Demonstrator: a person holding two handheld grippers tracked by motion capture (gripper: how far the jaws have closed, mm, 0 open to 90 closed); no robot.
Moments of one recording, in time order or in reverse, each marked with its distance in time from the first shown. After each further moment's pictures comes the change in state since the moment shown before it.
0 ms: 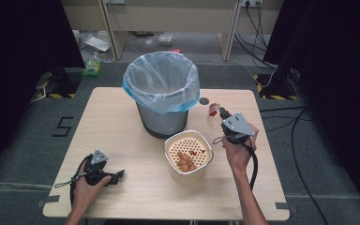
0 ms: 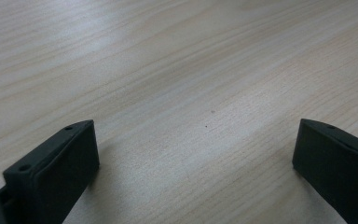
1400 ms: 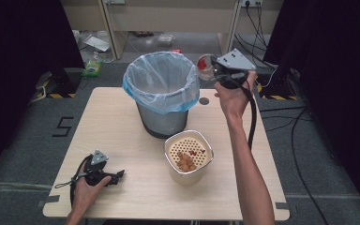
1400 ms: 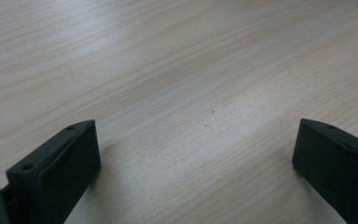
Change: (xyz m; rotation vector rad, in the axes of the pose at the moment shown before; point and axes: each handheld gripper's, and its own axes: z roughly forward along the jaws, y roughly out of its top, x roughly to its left) left arm -0.001 0.000 -0.001 0.000 0.007 0.001; right arm -0.040 0.155 0.047 -0.082 0.049 0.034
